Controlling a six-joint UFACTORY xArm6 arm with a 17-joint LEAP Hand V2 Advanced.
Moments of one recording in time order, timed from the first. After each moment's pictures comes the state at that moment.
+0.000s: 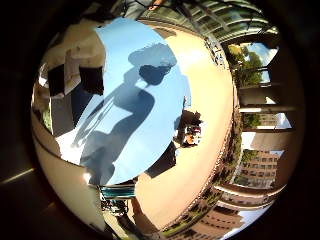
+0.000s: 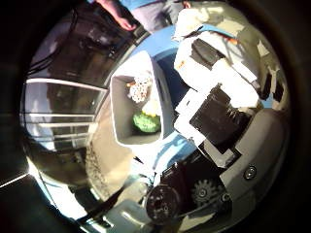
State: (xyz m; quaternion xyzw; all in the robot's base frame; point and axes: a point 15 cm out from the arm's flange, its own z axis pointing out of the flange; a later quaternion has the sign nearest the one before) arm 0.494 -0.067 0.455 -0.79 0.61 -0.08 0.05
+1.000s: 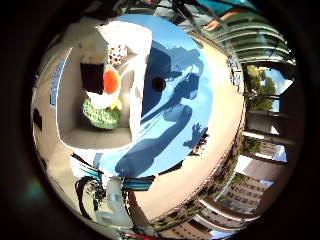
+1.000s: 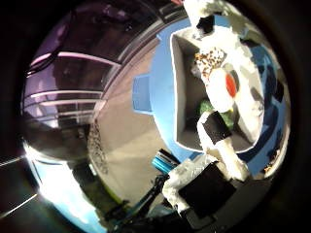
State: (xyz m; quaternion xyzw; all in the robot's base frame) arm 0.474 0.119 0.395 -0.83 0.55 0.02 0.01
